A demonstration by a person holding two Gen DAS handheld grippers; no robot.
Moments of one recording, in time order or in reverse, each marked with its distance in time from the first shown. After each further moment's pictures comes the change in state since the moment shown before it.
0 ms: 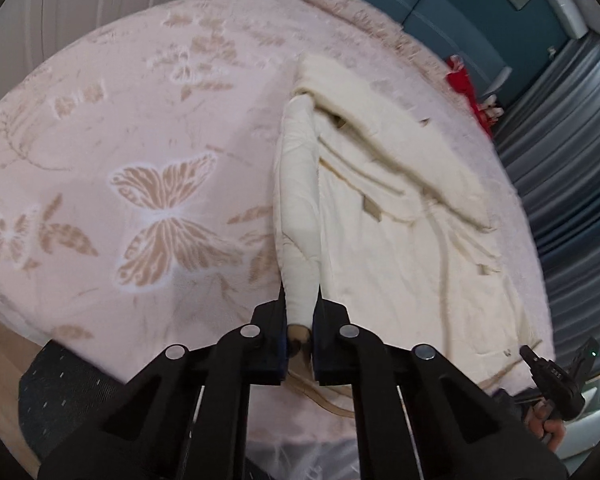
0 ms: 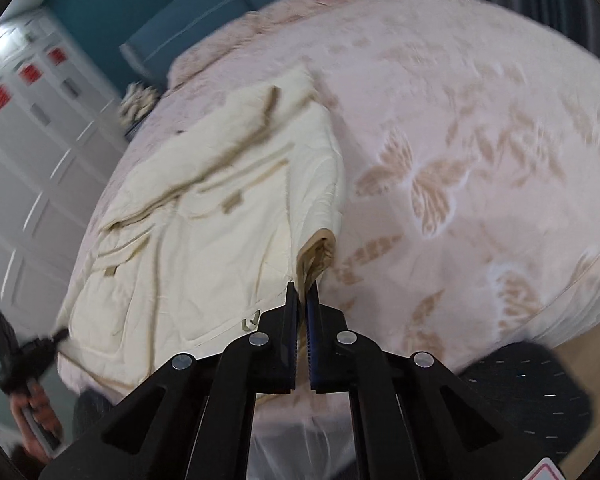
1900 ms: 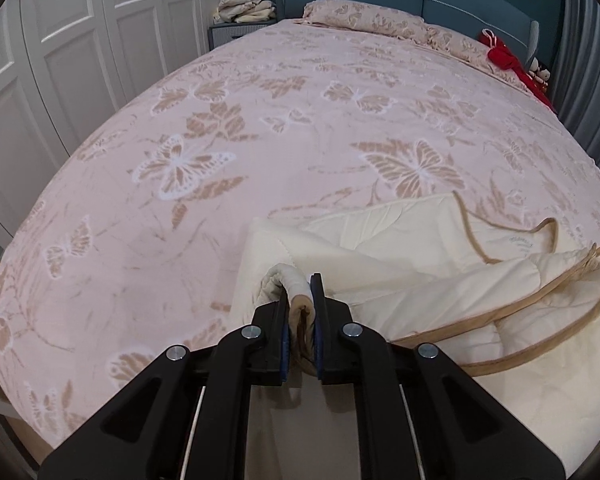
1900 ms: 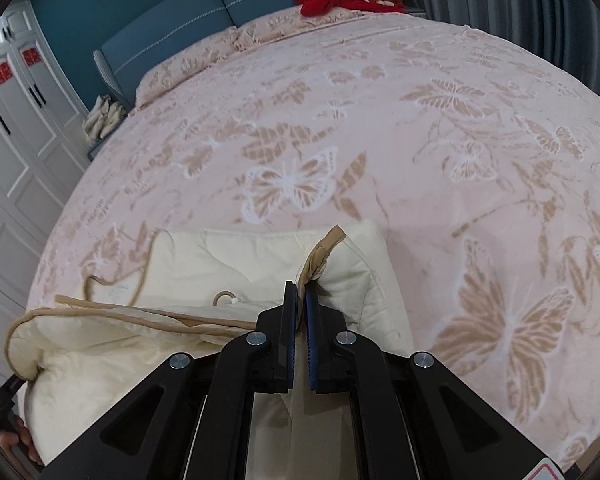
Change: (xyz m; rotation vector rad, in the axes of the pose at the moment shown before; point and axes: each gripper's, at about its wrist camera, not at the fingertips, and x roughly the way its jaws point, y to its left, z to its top) left arm 0.110 -0.014 0.099 0.220 -0.111 0.375; right arm 0.135 0.025 0.107 0.030 -0.096 -0.154
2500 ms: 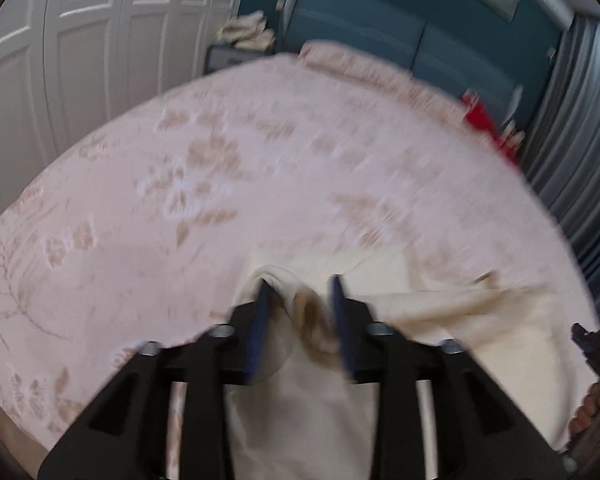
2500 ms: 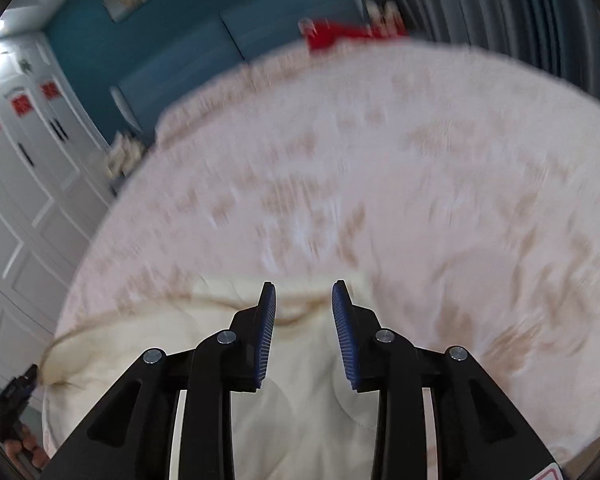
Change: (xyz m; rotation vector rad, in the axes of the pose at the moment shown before) left arm -0.072 0.033 0.006 -0.149 -0.176 -0.174; right arm -0.074 -0.008 0.021 0.020 -0.172 0.101
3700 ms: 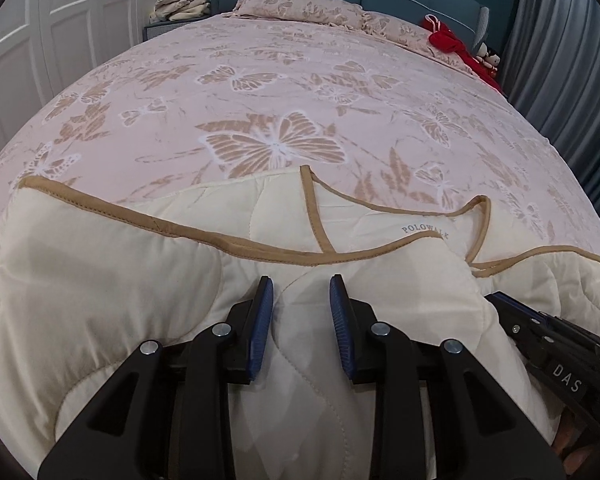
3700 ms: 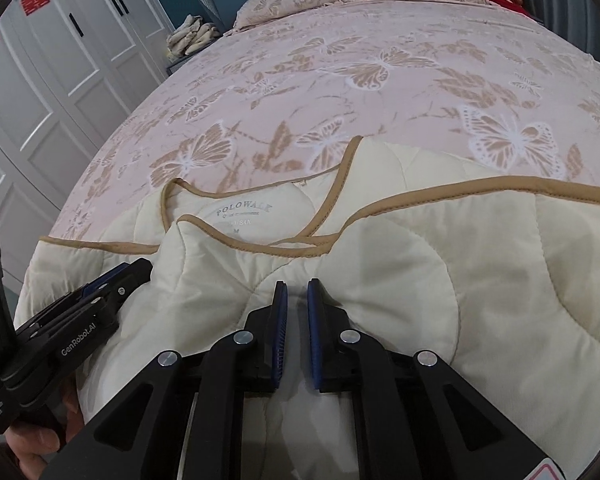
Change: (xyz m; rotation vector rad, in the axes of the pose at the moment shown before) left arm 0.131 -0.126 -0.055 0.195 0.200 -0.018; right arm 0.144 0.138 -0.093 -0.264 0.339 0.126
